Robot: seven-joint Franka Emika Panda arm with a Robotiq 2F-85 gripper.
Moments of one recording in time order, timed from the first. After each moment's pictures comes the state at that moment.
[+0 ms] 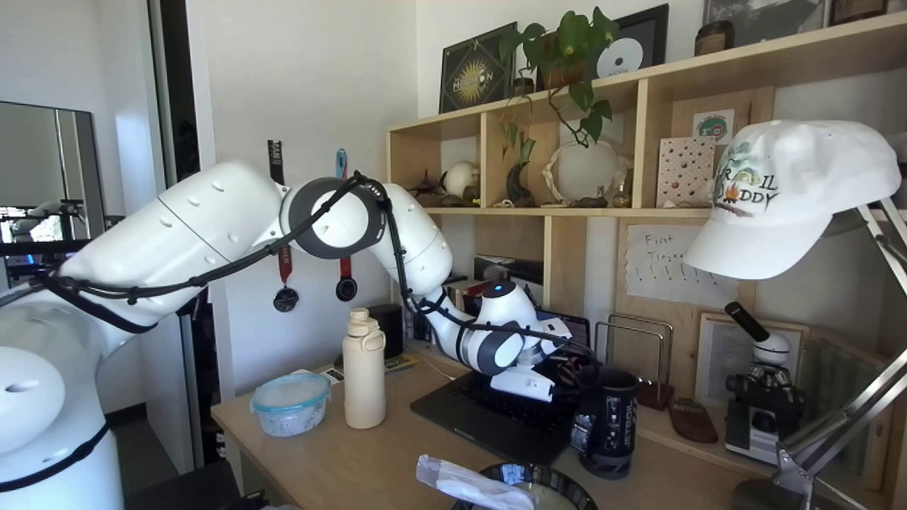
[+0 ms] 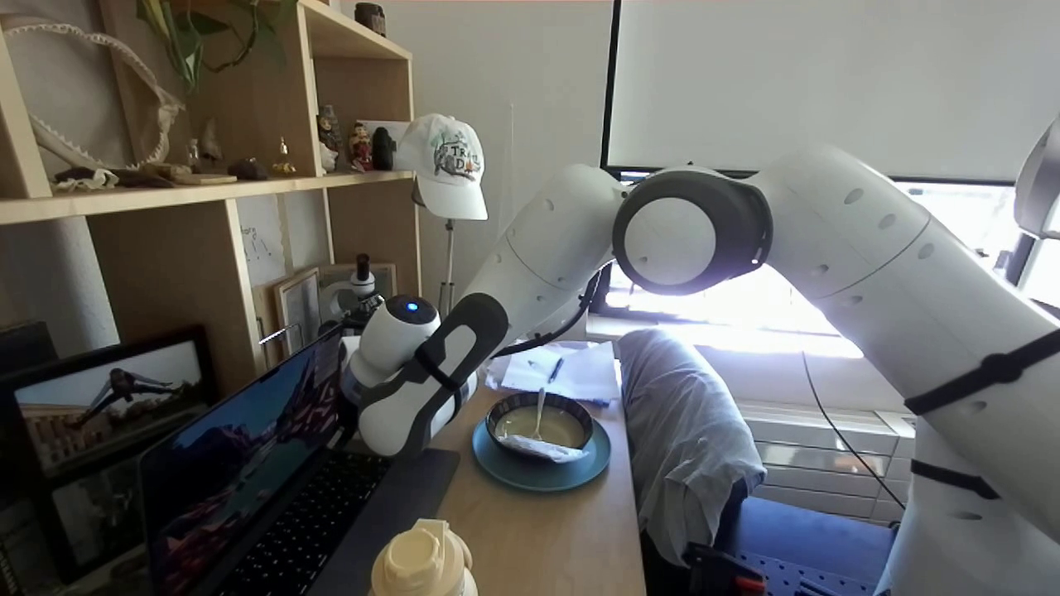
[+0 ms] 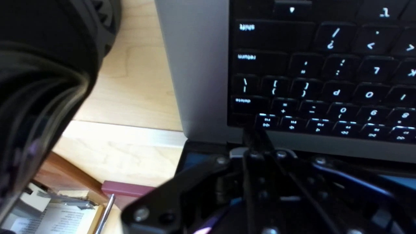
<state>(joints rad) -0.11 0.88 -0.04 -1.60 -0.04 3.07 -0.25</state>
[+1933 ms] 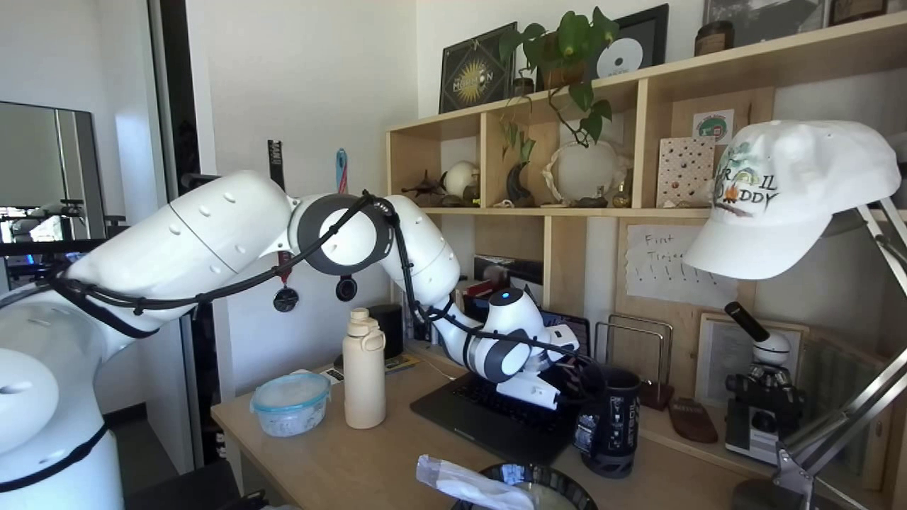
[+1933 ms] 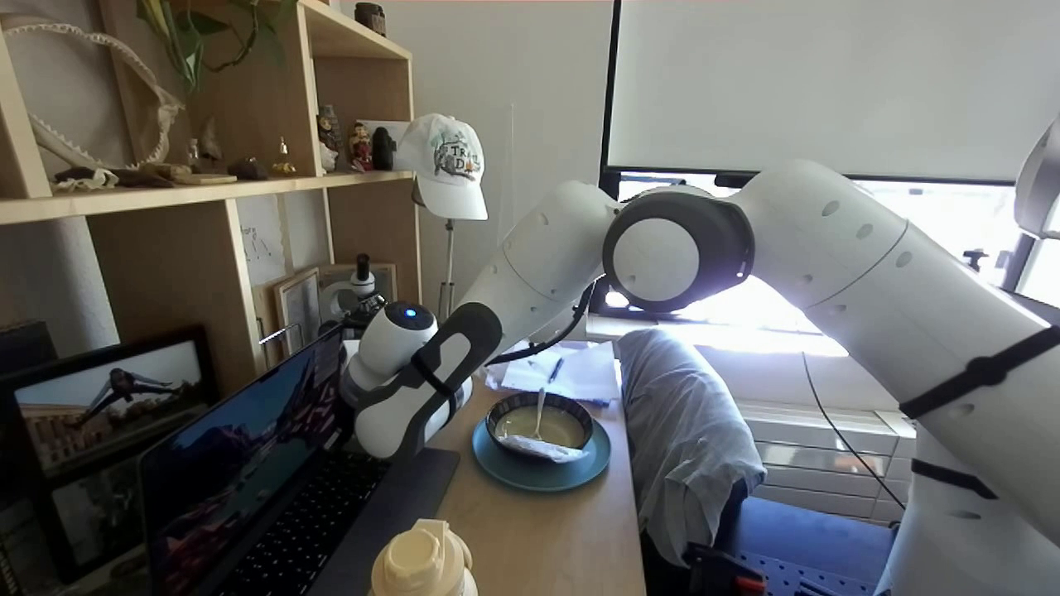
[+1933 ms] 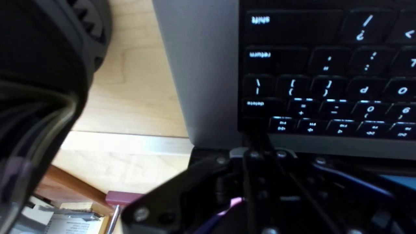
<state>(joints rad) -0.14 0.94 -0.01 -1.53 -0.04 3.07 -0.22</state>
